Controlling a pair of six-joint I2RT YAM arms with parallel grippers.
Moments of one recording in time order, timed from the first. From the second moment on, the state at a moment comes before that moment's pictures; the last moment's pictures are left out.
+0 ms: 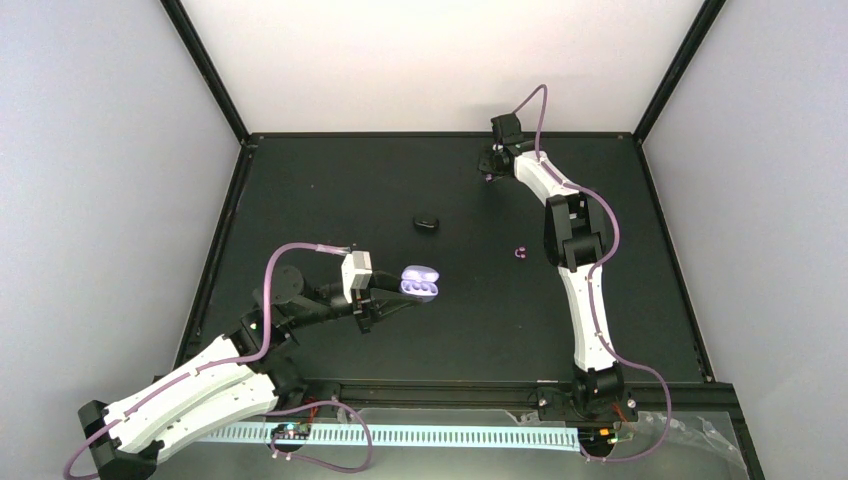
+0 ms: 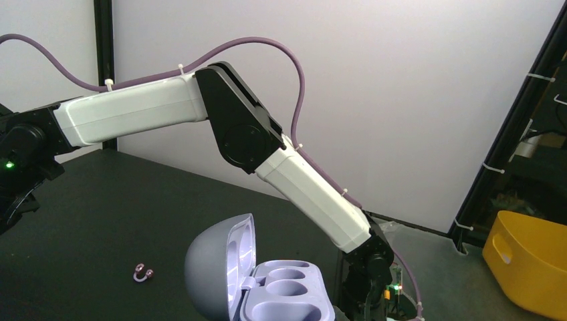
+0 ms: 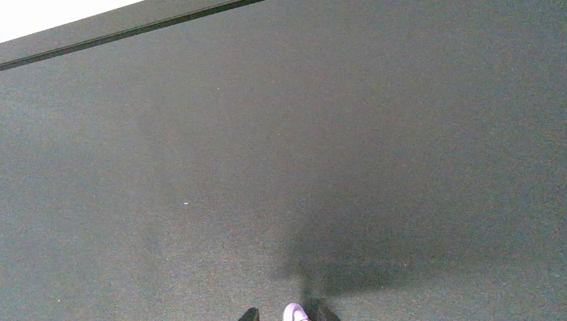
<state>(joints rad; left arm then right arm) -0.88 0.61 0.57 0.11 0.45 -0.24 0.27 2.50 2.13 -0.51 0.02 0.45</state>
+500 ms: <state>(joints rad) -0.88 0.61 0.57 0.11 0.45 -0.24 0.27 2.50 2.13 -0.52 0.02 0.44</state>
